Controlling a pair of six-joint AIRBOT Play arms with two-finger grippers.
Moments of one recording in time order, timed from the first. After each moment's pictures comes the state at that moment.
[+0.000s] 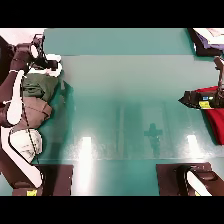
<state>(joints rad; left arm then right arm) 0.04 -1.98 1.96 1.68 -0.98 -1.60 -0.07 -0.80 0.96 -1.22 1.24 1.65</state>
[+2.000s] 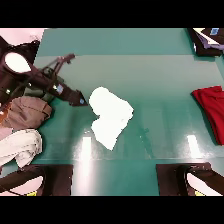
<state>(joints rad) -0.19 -1.25 1.23 0.91 -1.42 -1.18 0.05 -1.05 1.78 -1.23 1.34 1.66</state>
